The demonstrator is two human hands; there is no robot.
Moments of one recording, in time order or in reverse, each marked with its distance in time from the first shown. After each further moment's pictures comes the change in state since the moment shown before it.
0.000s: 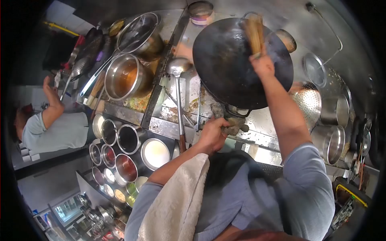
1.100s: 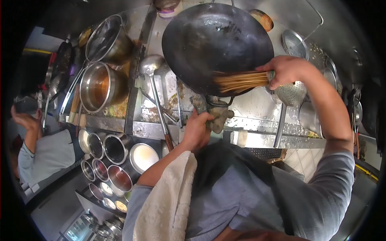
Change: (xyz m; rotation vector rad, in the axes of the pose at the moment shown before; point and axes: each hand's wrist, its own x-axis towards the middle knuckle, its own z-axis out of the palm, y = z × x) left_hand -0.005 0.021 0.012 -0.664 -0.142 -0.100; right_hand -0.094 0.023 -0.191 -0.551 -0.492 -0.414
